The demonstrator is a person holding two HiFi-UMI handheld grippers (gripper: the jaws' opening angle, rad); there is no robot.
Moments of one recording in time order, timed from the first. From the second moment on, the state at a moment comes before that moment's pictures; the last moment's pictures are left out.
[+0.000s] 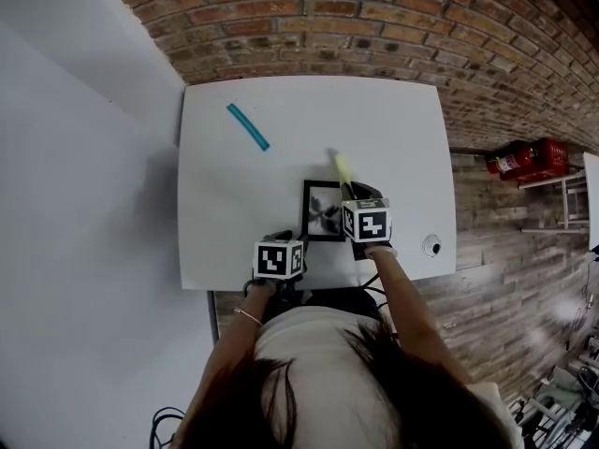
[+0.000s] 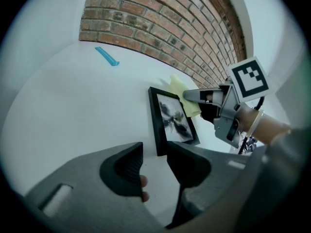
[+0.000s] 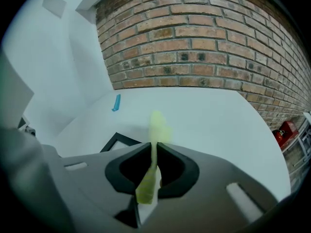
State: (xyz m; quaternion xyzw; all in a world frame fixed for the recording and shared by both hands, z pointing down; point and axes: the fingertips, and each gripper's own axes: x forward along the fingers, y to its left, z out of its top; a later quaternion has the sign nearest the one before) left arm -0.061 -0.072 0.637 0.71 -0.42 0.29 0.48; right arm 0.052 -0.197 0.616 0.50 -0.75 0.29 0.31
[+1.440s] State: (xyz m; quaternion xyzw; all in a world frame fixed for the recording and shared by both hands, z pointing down) left arm -0.064 -0.072 0.636 0.71 -0.42 0.29 0.48; right arm 0.054 -0.119 0.616 0.50 -0.75 0.29 0.32
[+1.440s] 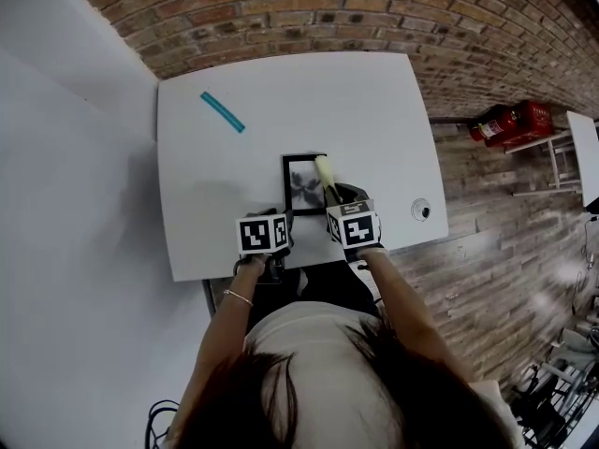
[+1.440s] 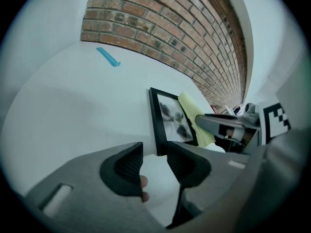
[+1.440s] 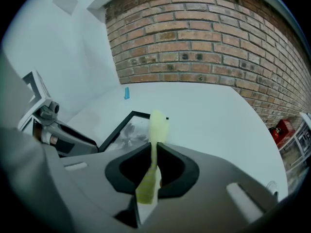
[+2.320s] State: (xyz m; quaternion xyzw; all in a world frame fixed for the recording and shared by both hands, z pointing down) left arm -0.065 -0.072 0.637 0.71 -0.43 0.28 0.48; right arm 0.052 -0.069 0.619 0.50 -0.75 0.29 0.32
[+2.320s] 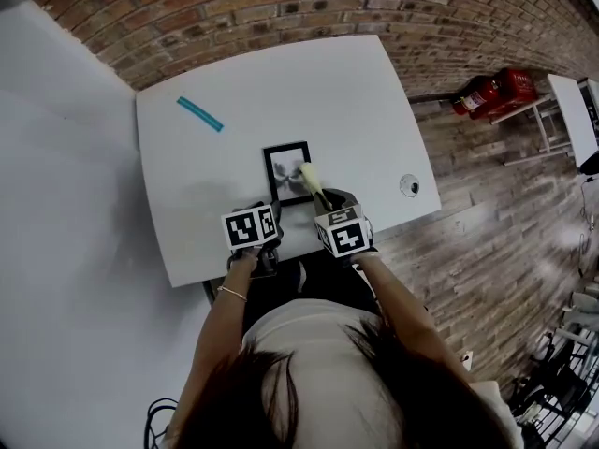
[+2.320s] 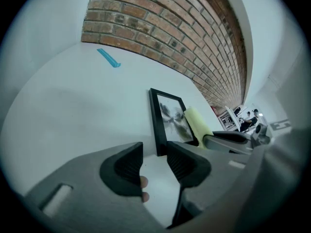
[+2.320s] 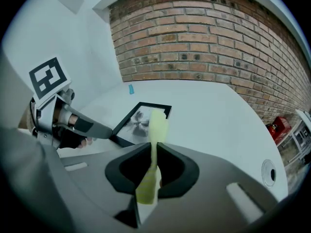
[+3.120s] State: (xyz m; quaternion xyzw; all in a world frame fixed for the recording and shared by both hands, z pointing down) left arm -0.062 -0.070 0.637 0.72 -0.43 0.28 0.48; right arm 0.031 -0.057 0.620 0.48 -0.76 0.29 0.33
